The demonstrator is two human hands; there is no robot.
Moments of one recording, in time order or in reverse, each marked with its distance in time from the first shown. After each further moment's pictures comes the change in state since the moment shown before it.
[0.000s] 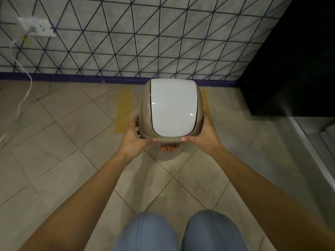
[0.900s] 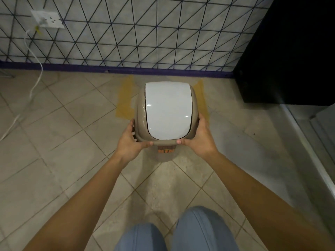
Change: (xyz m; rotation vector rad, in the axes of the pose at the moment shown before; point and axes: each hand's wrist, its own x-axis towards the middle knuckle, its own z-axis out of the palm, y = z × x) left_hand -0.101 -0.023 0.020 0.013 0.030 -0.063; right_hand -0.099 0.022 -0.010 -0.036 0.002 -0.017
